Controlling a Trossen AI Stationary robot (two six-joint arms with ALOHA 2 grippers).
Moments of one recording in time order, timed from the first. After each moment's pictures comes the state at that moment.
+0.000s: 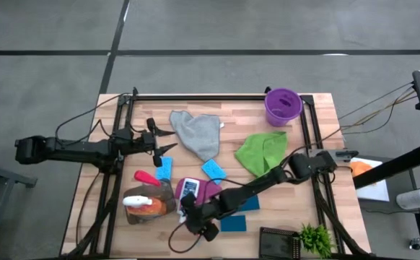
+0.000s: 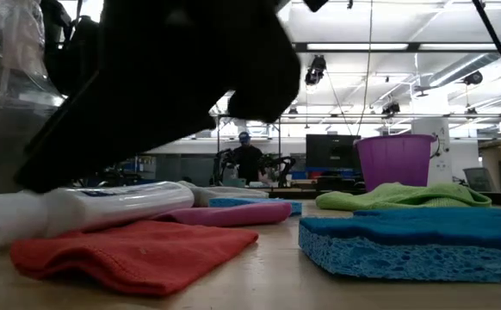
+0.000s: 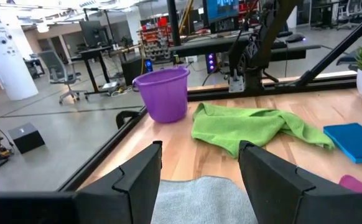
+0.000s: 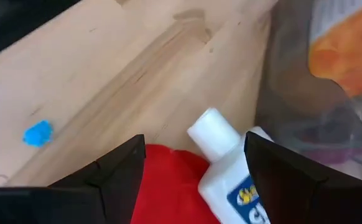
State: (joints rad) left arm 0.19 0.78 0.11 0.62 -0.03 0.18; right arm 0.40 2.37 1.86 -0.31 0.04 -0.33
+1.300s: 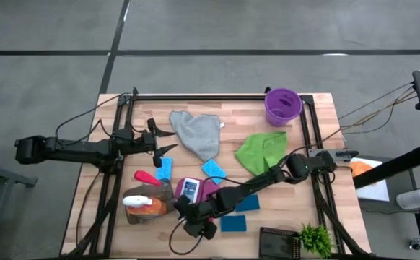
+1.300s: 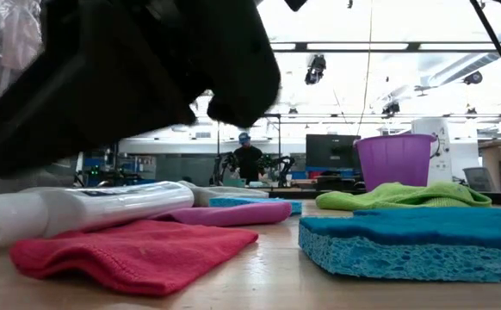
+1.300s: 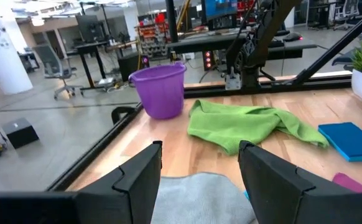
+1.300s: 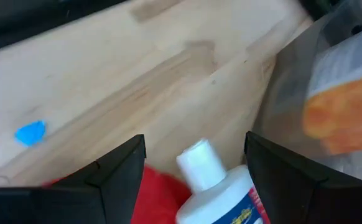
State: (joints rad) left arm 0.19 0.78 0.11 0.61 -0.02 0.16; right arm 0.38 2.39 1.93 -0.31 -0.03 -0.53
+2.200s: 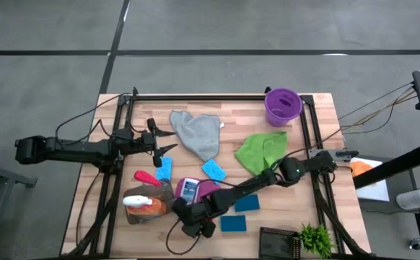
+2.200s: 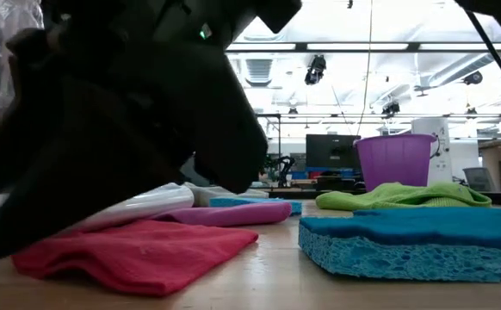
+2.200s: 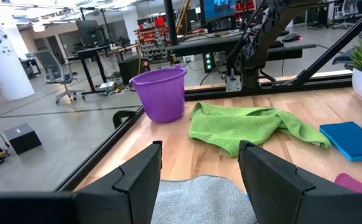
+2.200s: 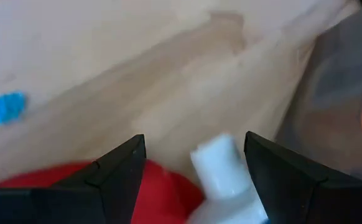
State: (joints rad) left arm 0.19 0.78 0.11 0.61 -0.02 0.18; right arm 0.37 2.51 2.07 -0.43 -0.05 -0.62
